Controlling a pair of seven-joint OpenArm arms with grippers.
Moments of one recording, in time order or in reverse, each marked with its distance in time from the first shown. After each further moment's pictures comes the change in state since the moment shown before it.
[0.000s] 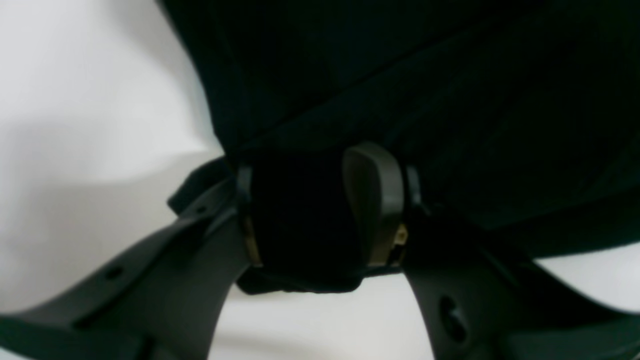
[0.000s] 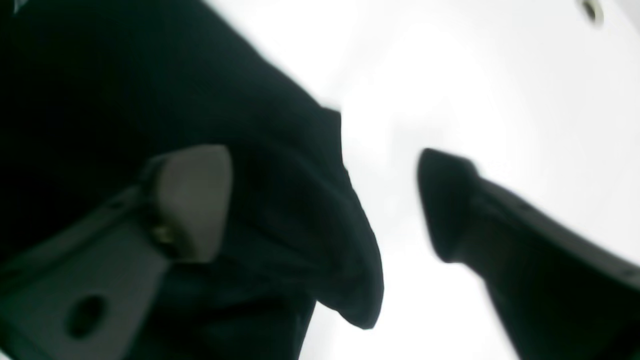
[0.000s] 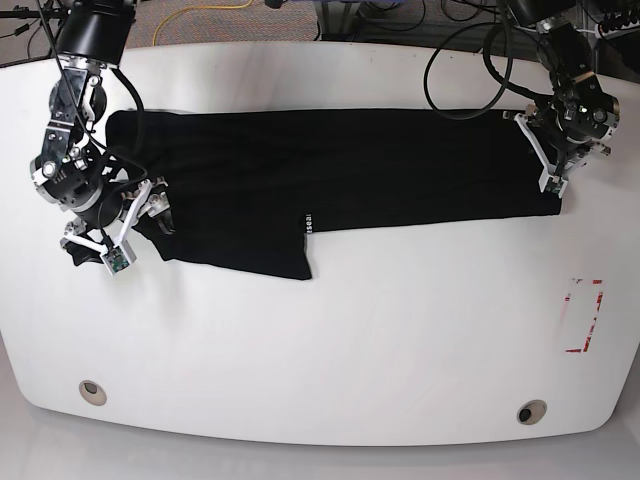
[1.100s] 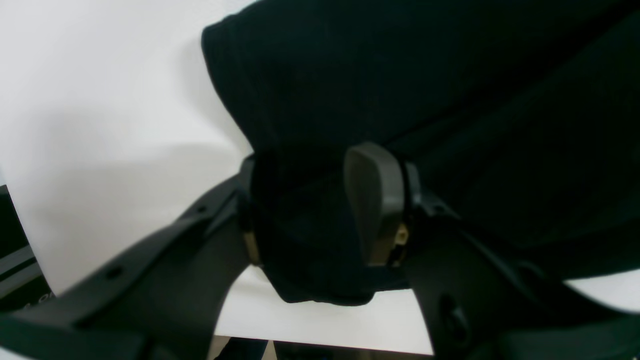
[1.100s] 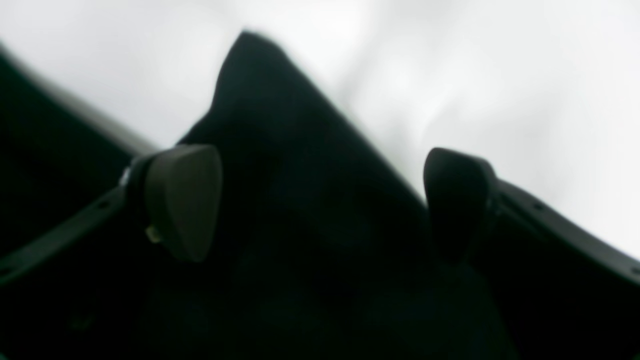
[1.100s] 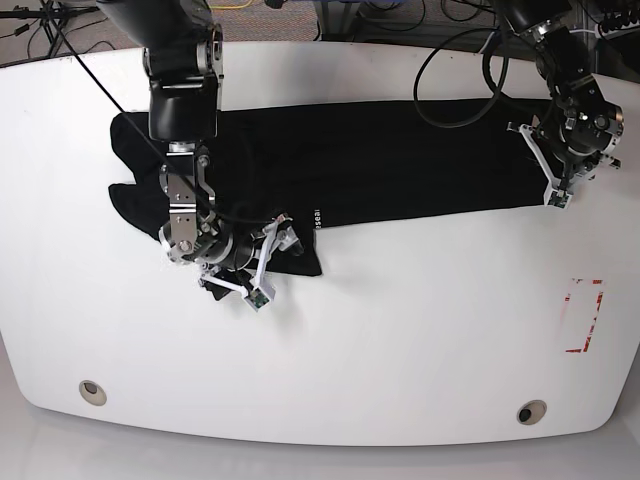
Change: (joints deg) left arm -3.1 1.7 0.0 7.2 1.9 -0.2 5.2; right arm 19.9 -18.6 -16.5 -33.9 -17.1 -0.2 11.8
